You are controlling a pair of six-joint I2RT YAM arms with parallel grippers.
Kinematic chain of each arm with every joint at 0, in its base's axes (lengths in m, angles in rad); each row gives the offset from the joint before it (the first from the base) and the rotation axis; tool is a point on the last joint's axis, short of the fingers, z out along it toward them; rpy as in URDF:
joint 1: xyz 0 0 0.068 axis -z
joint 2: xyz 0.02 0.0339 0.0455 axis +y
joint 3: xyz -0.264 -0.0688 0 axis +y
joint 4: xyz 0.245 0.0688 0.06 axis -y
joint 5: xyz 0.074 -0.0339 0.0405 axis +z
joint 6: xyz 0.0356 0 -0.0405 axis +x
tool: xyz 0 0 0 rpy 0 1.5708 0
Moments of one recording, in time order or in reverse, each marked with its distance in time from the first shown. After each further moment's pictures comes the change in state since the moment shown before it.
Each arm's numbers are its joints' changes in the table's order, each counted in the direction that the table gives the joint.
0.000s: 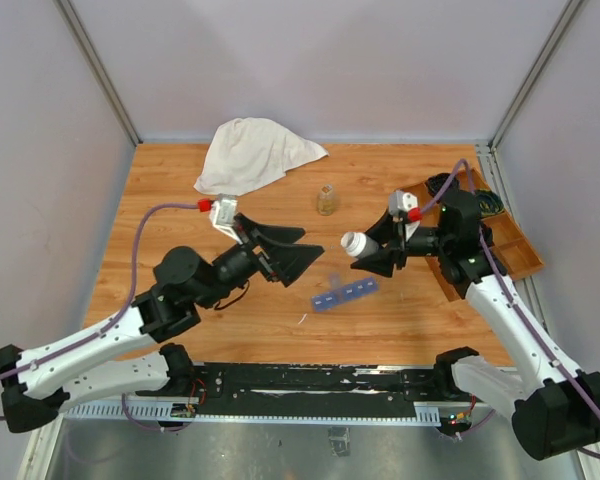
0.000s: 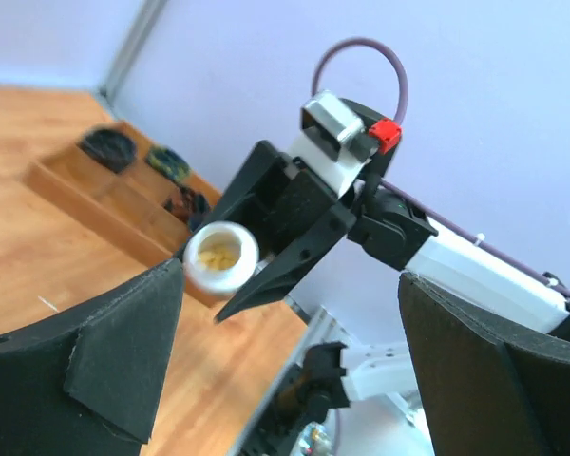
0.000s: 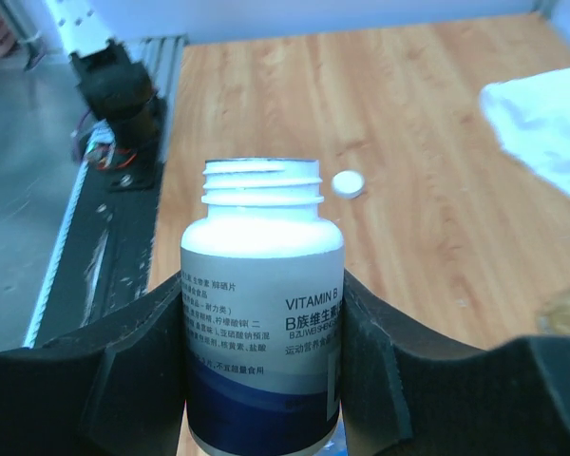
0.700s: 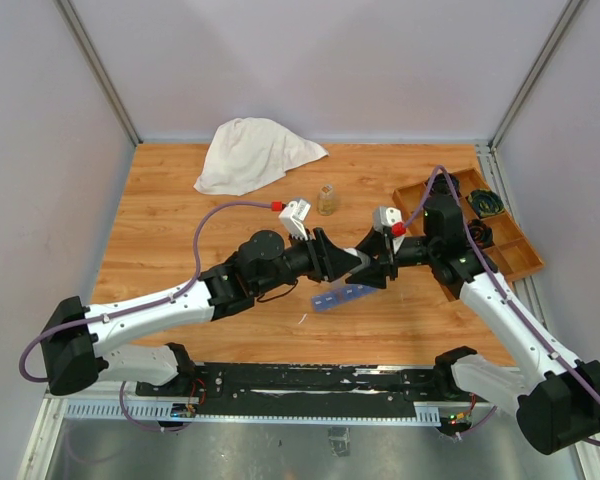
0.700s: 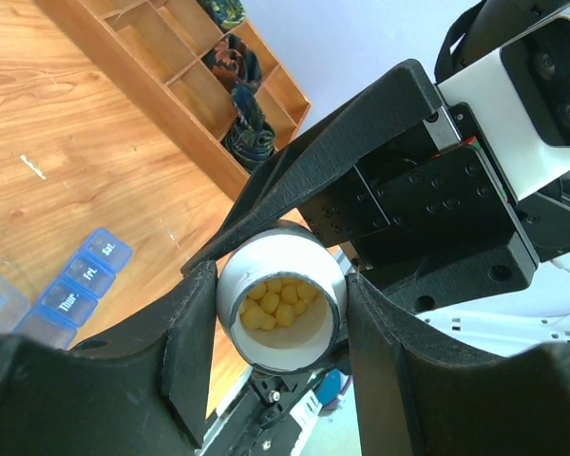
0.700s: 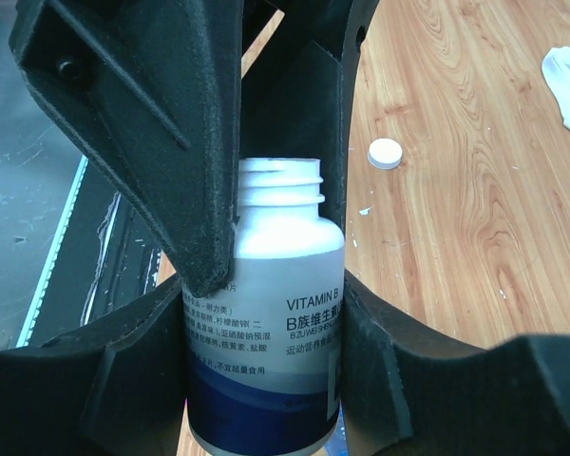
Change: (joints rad) left arm 0.000 0.343 -0.042 -0.005 -0.047 -0.137; right arm -0.056 0.017 0.010 -0.099 -0.030 -0.127
